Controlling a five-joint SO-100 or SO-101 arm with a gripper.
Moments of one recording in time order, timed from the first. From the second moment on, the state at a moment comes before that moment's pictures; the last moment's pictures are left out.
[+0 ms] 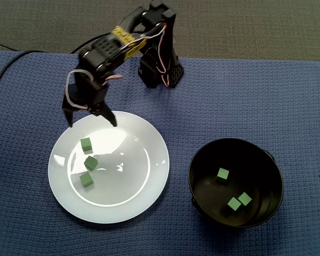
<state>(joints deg) 44.7 91.6 94.1 56.6 -128.5</state>
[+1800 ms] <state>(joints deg) 44.6 73.8 98.0 38.8 -110.7</state>
